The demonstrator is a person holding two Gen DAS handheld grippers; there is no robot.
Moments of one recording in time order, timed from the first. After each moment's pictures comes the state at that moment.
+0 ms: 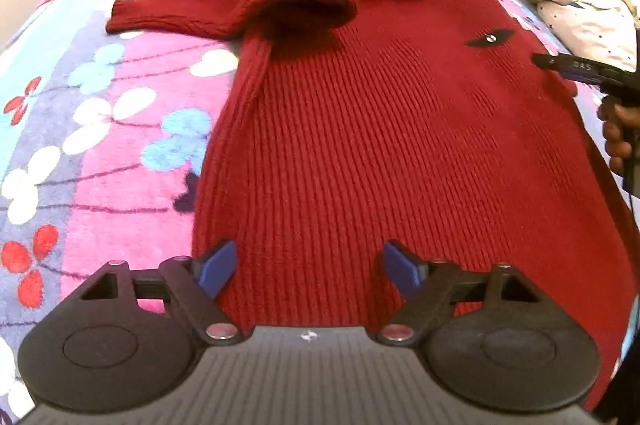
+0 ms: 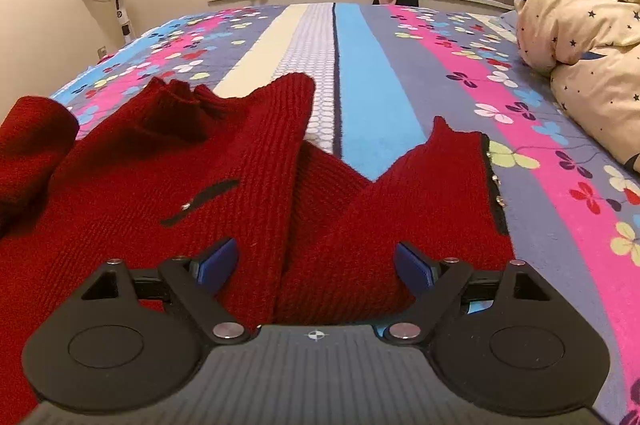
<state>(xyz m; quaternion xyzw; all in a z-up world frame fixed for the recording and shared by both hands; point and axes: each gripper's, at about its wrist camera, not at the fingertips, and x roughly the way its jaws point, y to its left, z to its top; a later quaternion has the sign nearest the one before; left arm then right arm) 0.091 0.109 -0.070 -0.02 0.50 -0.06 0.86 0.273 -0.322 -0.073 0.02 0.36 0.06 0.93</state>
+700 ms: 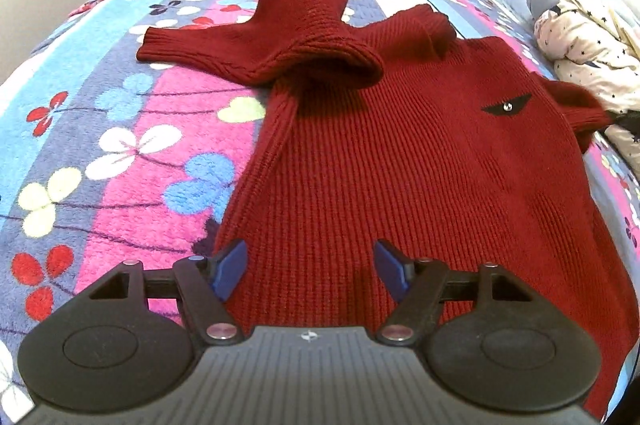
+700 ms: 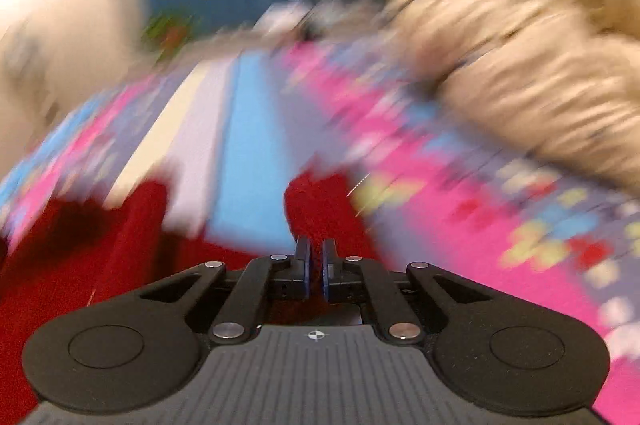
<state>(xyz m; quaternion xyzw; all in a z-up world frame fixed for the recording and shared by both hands) 0.098 0.122 -0.053 -0.07 0.45 -0.02 0.89 0.255 -0.422 -0.033 0.10 0.26 -0.09 0.96</state>
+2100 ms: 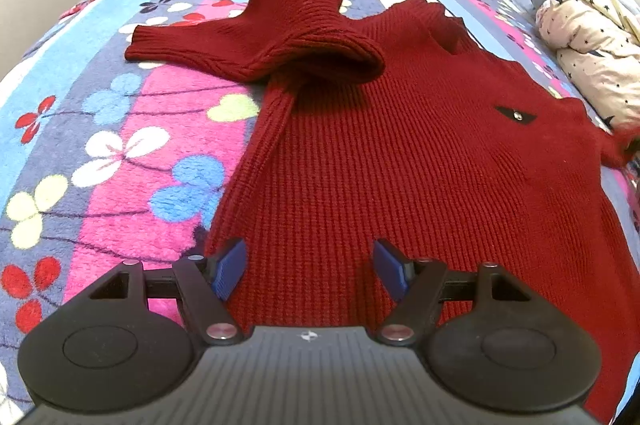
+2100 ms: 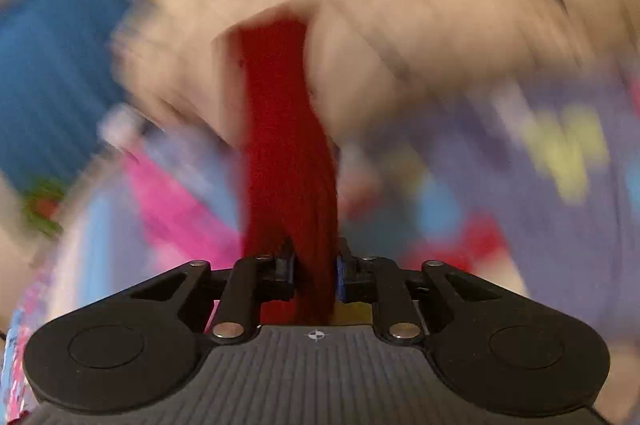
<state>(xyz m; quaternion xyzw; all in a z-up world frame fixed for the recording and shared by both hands) 0.114 0.116 -0.062 -0.05 0.46 -0.03 0.89 0.284 -0.645 -0.130 0.39 0.25 -0.26 0.85</state>
